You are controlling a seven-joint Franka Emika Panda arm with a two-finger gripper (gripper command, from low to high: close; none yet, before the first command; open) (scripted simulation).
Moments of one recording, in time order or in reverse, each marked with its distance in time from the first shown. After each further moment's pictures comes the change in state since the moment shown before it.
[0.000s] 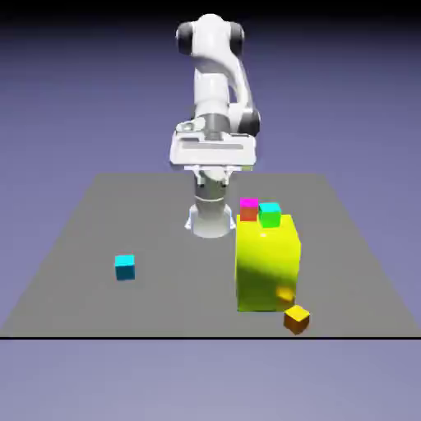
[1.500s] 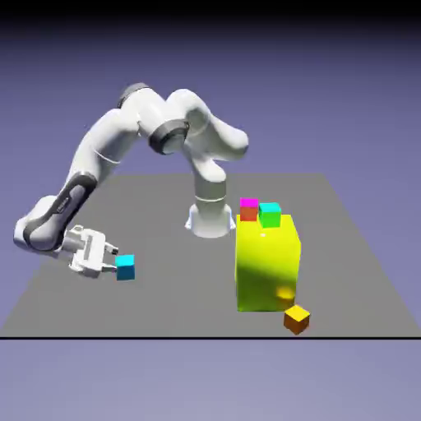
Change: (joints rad) arm -0.336 1.437 -0.627 0.850 0.745 -1.610 -0.064
